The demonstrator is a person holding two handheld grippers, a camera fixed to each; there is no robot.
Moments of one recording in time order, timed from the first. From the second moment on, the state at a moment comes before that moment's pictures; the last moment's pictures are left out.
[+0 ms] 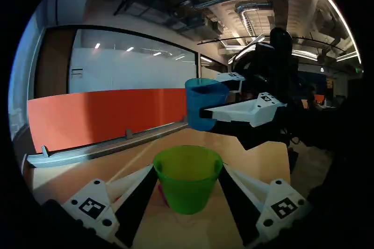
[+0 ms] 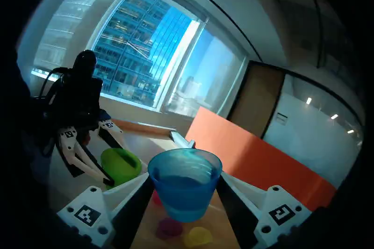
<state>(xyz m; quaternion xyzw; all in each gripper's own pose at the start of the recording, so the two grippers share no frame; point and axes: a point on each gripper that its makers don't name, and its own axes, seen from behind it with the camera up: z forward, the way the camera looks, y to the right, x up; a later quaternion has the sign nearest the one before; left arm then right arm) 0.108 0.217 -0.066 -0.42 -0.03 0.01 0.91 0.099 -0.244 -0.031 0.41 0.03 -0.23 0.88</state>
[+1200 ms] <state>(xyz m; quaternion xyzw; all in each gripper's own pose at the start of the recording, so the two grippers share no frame) 0.107 0.237 -0.071 -0.44 -0.03 0.01 0.90 0.124 -0.273 -0.003 0.37 0.12 -0.41 0.82</state>
